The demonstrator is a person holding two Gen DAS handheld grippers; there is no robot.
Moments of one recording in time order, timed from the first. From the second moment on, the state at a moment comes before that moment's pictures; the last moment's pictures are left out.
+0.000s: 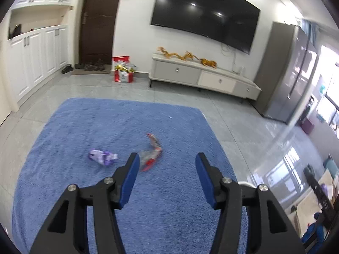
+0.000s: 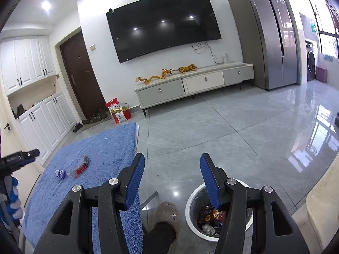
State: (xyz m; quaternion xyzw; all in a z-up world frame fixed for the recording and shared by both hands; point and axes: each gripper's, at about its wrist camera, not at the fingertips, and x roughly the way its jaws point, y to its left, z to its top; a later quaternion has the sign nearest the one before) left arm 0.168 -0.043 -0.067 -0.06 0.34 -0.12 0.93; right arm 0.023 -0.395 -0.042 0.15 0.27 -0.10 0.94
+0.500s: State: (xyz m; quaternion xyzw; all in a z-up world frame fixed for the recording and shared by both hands) left arm 0.141 -0.009 -0.036 -0.07 0.30 -0.06 0.95; right arm 0.014 -0.395 -0.043 0.17 0.25 -0.08 0.95
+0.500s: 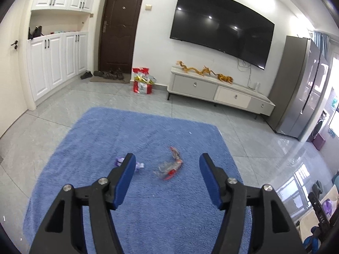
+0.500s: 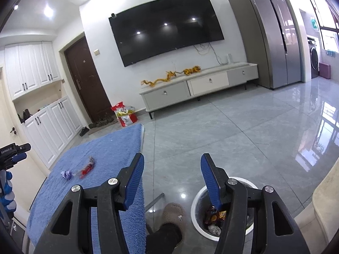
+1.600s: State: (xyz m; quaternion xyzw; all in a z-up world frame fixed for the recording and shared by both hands) left arm 0.139 0.090 -0.094 -0.08 0.32 0.03 0.94; right arm 0.056 -0.285 -0.032 0.10 0.29 0.00 0.95
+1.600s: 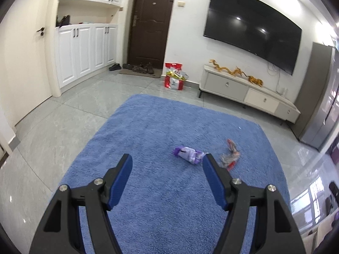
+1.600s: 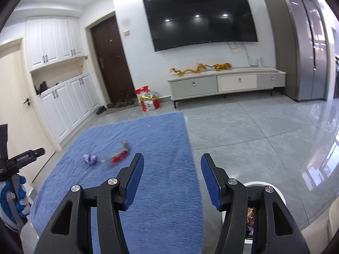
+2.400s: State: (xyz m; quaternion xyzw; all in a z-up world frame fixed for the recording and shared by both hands) left arm 0.258 0.102 -0.165 -0.06 0.39 -0.07 0.91; right arm 0.217 -0.195 -0.096 0.08 0.40 0.10 0.91
